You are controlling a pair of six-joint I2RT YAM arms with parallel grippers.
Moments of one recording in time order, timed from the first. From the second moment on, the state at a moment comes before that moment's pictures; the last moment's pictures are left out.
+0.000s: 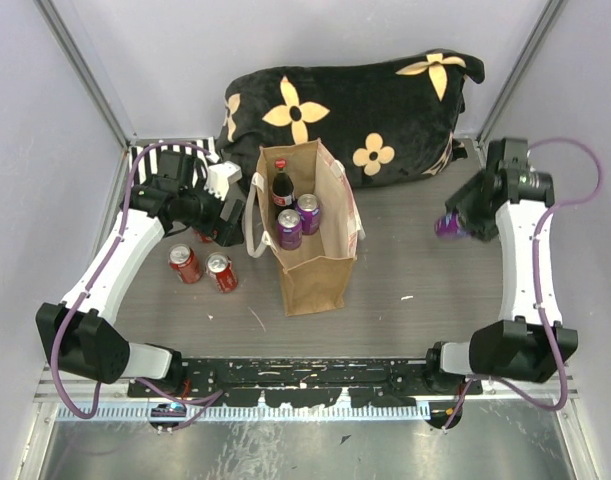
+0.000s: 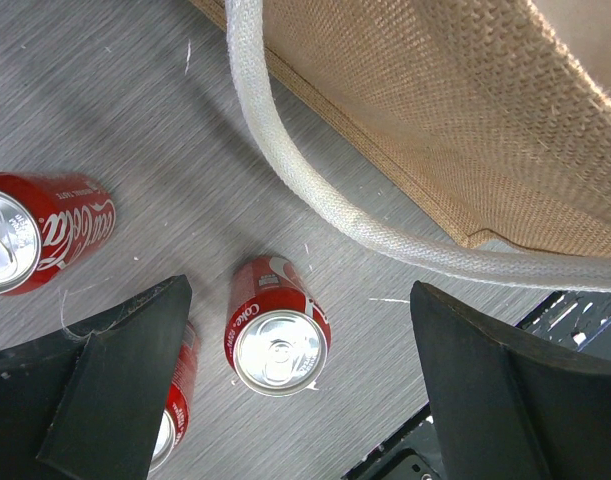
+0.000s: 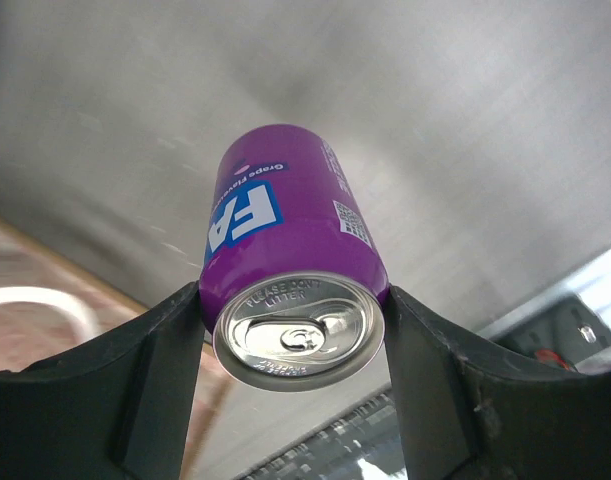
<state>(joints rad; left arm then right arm) -0.26 1.37 1.30 -0.87 0.41 0.26 -0.17 1.30 1.43 -1.23 0.14 0.68</state>
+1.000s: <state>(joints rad) -0.26 1.37 1.30 -0.86 0.41 0.29 0.57 1.93 2.45 -1.19 0.03 0.54</state>
